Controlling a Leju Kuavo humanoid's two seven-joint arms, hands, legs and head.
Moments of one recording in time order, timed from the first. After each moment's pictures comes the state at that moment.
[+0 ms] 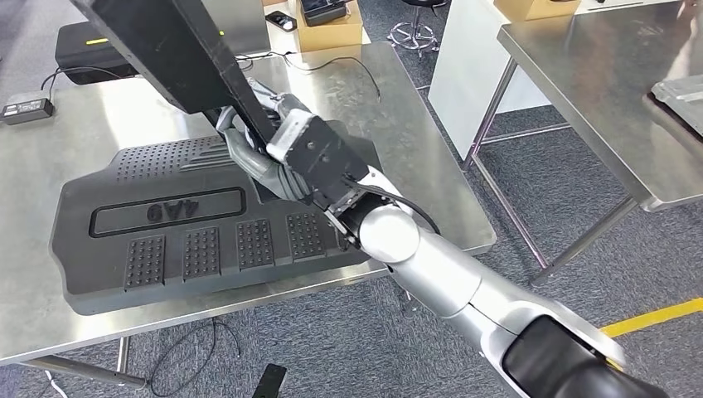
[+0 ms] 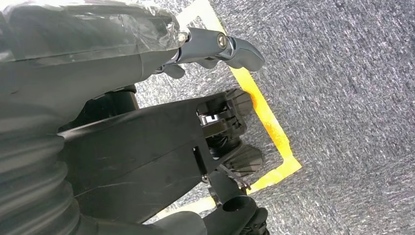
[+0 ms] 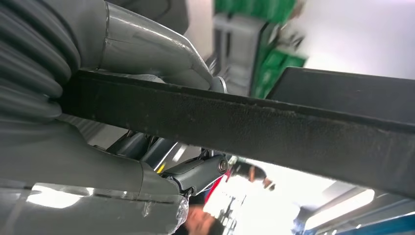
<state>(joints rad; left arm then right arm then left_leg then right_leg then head) -0.20 -0.13 -1.27 -0.32 1.05 0.53 -0.12 -0.94 0.09 0.94 -1.21 -0.04 -0.21 -0.16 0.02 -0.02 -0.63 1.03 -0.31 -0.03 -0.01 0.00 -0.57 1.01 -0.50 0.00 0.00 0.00</state>
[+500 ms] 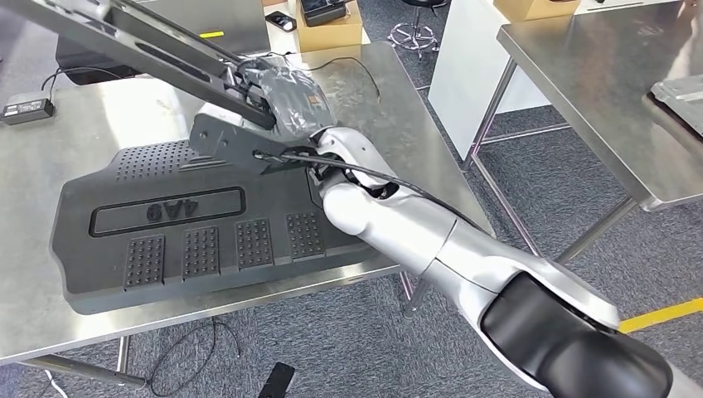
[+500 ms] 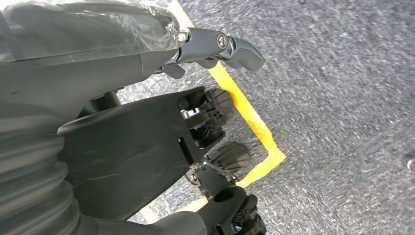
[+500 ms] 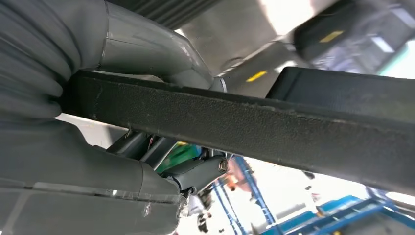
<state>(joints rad) -0.21 -0.13 -1.27 -0.32 0.96 0.49 -0.18 -1.15 0.18 1.05 -0.84 0.48 -0.28 0.16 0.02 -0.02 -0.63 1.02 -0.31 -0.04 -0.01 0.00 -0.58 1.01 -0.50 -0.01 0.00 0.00</state>
